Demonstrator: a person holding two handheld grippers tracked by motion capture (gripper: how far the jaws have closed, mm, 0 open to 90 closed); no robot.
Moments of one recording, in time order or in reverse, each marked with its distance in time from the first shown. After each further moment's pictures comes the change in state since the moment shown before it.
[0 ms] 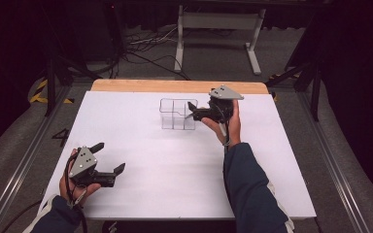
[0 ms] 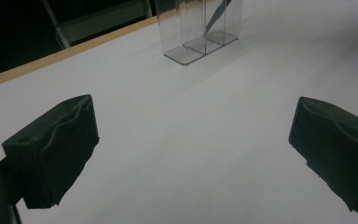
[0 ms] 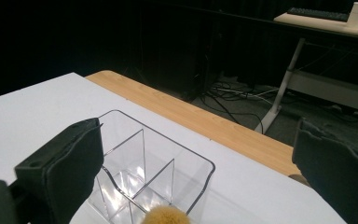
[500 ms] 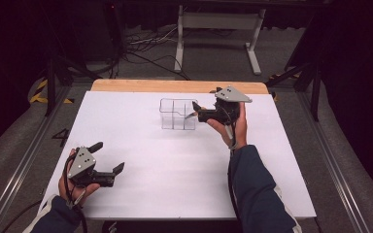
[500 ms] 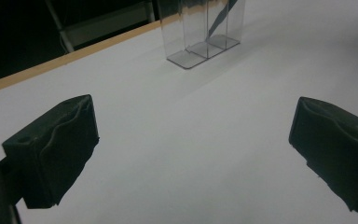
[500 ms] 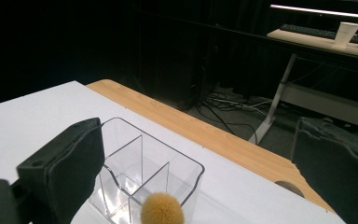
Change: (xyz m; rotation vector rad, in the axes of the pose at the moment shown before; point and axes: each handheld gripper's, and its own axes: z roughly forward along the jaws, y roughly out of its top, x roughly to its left) left arm 0.000 0.001 -0.004 -0.024 0.013 -0.002; right arm -0.002 0.006 -0.024 -0.045 -0.010 -0.026
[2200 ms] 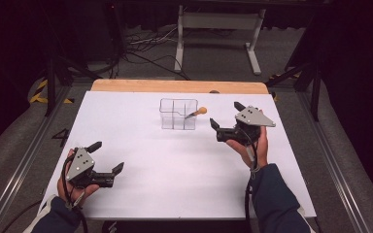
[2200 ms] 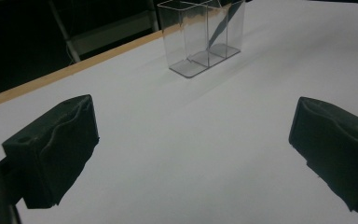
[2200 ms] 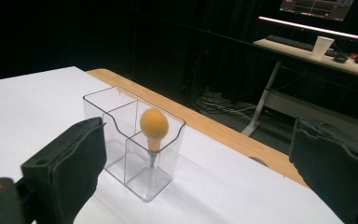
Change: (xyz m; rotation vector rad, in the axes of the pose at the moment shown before) left arm -0.003 0.003 -0.004 -0.021 0.020 0.020; right arm -0.003 -0.029 -0.069 -0.027 -0.034 -0.073
